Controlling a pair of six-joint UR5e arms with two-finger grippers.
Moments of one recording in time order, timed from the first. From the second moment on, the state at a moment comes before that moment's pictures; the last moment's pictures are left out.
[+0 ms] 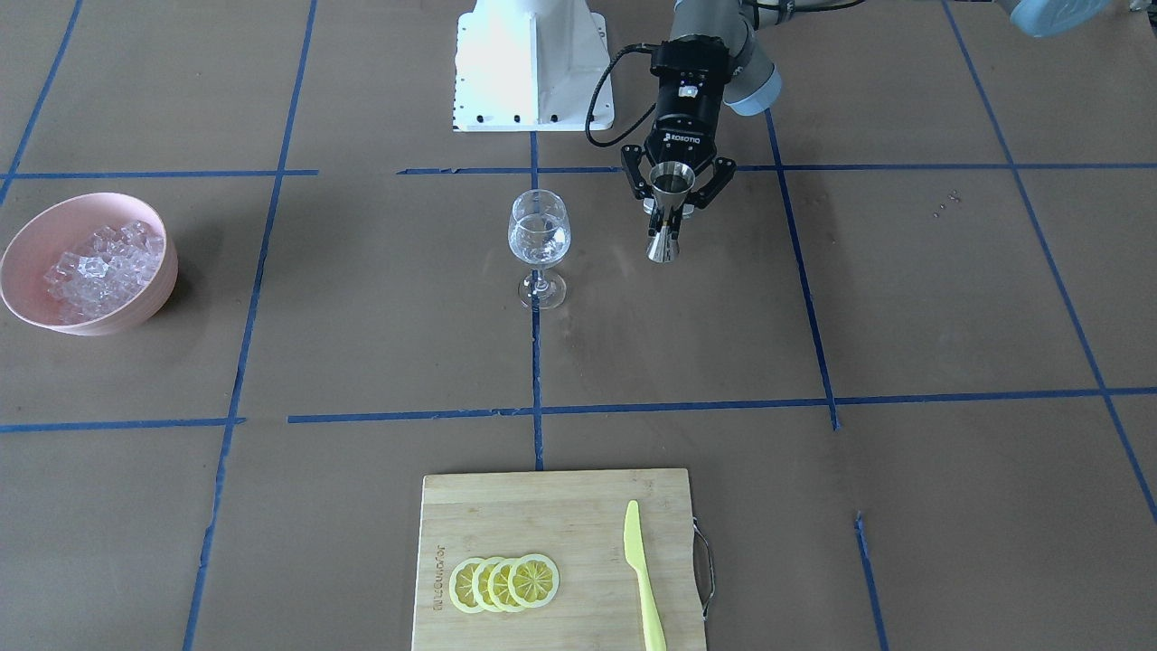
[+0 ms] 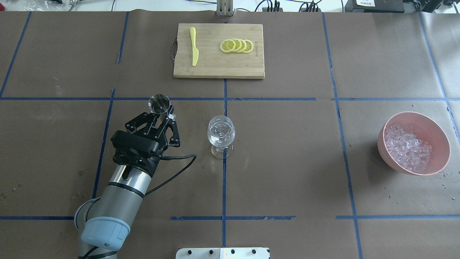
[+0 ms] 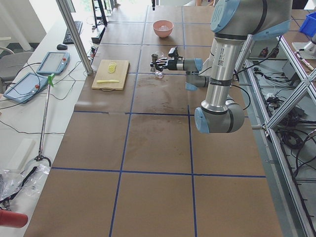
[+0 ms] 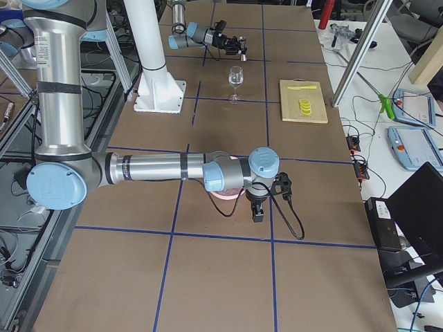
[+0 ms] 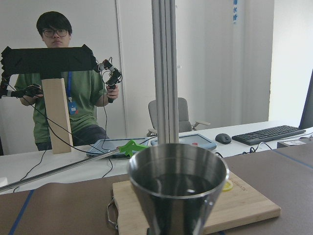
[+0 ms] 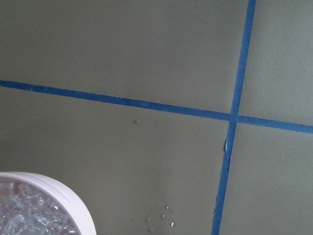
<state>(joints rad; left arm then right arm) -0.17 -1.93 -1.75 -2.66 -0.48 -0.57 1.44 -1.58 1.63 -1.45 2.40 0.08</state>
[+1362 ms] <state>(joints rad) -0.14 -2.05 -1.76 -2.38 -0.48 -0.26 1.44 -1.58 1.63 -1.45 2.40 0.08</state>
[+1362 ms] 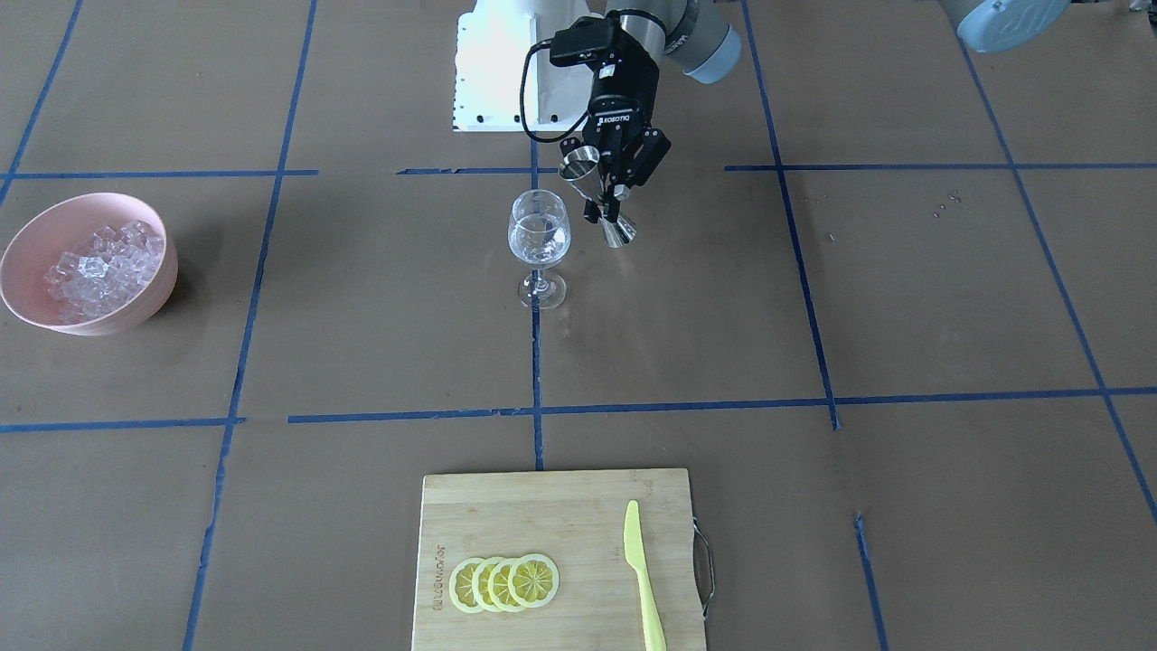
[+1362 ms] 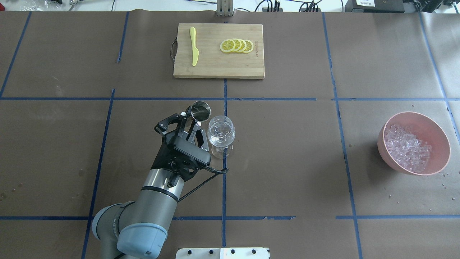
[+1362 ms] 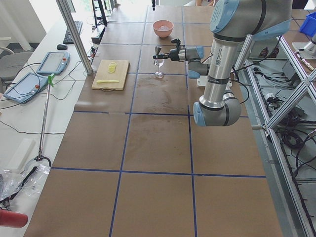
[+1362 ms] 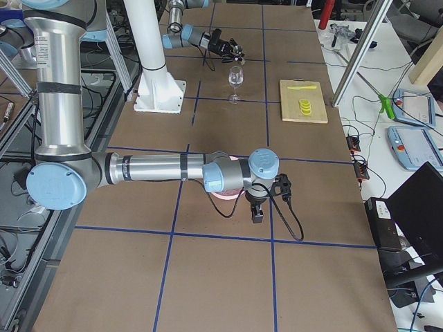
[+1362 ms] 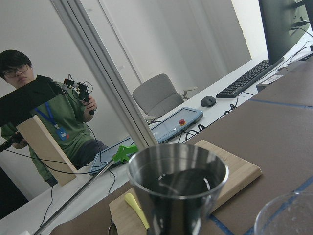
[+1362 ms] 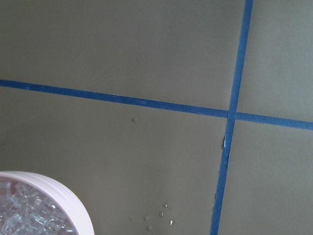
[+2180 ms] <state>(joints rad) -0.13 -2.07 -1.75 -2.35 -0.47 0.01 1.44 -1.58 1.60 -1.45 2.41 0.08</state>
